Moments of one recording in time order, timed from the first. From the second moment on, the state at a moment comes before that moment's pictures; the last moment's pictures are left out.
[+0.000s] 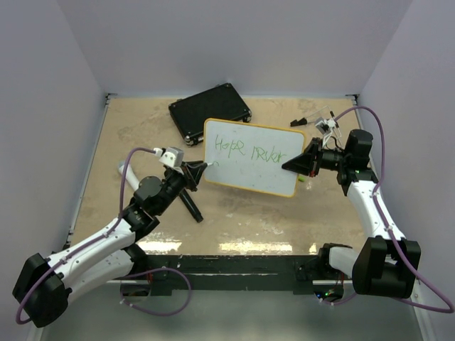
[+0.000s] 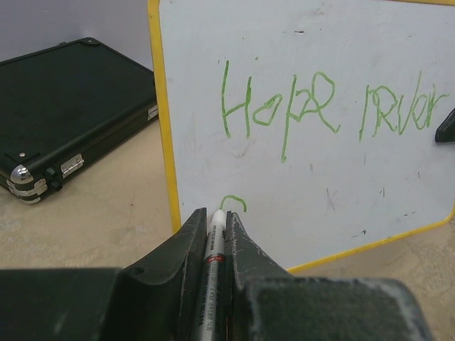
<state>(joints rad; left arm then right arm) -0.69 0.85 0.42 0.47 -0.12 -0.26 -0.10 1.15 0.78 -0.01 -1.38 0.24</state>
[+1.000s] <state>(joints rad) -0.69 0.87 0.43 0.37 -0.04 -0.28 -0.10 1.15 0.78 -0.01 -1.36 0.24</state>
